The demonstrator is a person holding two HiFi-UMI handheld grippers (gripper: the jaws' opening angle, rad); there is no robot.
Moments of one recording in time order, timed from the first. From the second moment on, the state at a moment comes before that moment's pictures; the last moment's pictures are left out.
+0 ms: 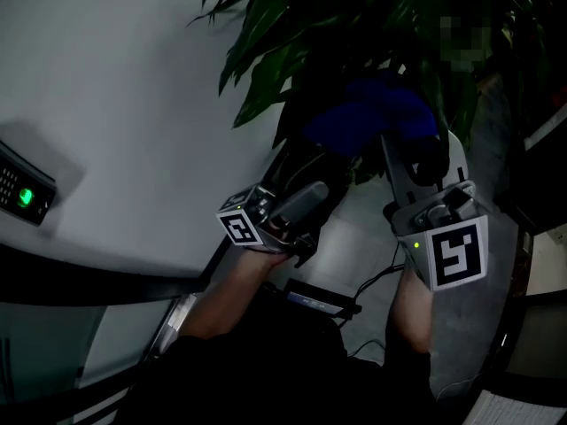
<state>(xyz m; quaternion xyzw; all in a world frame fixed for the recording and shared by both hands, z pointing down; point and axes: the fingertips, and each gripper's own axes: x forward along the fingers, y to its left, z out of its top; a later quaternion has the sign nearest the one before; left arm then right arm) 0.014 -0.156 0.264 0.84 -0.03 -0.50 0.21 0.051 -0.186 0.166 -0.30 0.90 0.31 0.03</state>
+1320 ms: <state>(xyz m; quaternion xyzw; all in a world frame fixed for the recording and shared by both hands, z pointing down) 0.016 -0.140 0.274 0.84 -0.09 -0.49 0.20 0.035 -0.126 0.295 -0.12 0.95 0.26 -0.09</state>
